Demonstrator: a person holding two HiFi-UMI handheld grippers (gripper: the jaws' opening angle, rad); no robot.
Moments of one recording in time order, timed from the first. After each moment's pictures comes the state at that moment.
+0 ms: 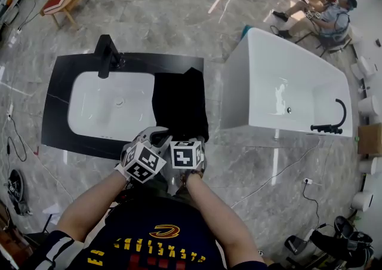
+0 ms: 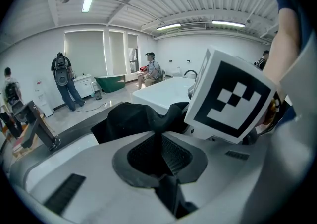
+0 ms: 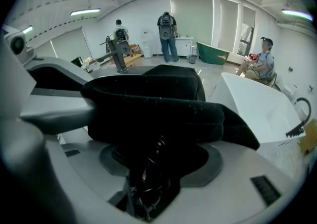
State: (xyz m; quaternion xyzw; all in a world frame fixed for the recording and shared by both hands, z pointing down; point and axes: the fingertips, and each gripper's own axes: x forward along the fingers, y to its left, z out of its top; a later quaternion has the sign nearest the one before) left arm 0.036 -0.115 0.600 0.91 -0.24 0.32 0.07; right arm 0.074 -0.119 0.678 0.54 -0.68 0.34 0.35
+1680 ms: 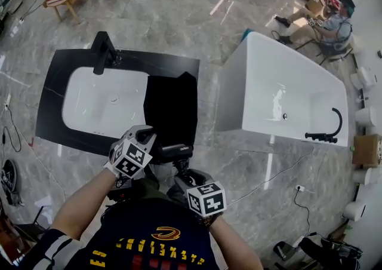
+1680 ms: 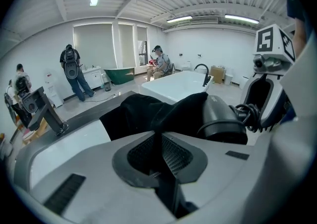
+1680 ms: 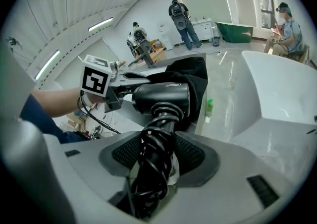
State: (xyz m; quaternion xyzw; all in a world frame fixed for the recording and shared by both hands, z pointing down) left arm 0.012 -0.124 0.628 0.88 -0.29 0.35 0.10; right arm 0.104 0.023 0.614 0.37 -0.76 0.43 0.32
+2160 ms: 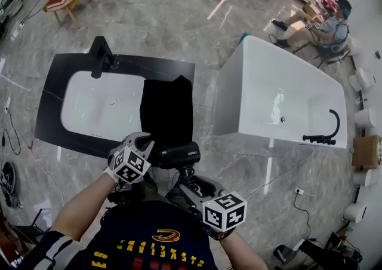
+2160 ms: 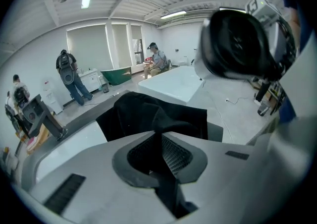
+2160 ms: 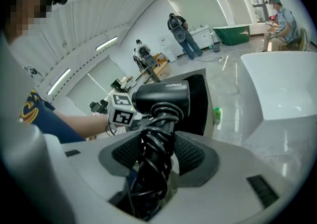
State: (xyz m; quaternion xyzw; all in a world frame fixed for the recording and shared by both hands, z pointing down) left arm 0.022 -0.108 0.638 0.88 -0.28 0.38 0.07; right arm 0.128 0.022 0.533 0.37 -0.79 0.44 0.22
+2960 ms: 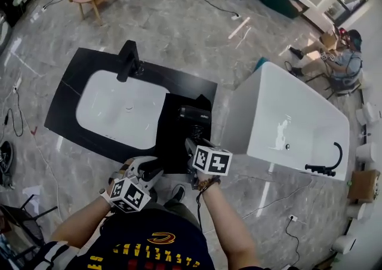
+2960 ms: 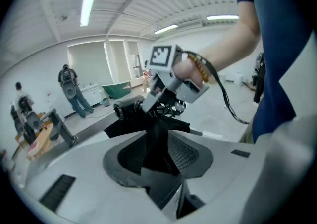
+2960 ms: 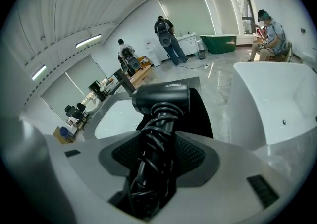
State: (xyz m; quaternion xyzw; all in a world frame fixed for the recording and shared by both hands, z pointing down) left arm -0.001 -0.048 0.569 0.91 -0.28 0.31 0.03; right arm 0.098 -0.160 0.614 0.47 -0.74 0.42 0.25
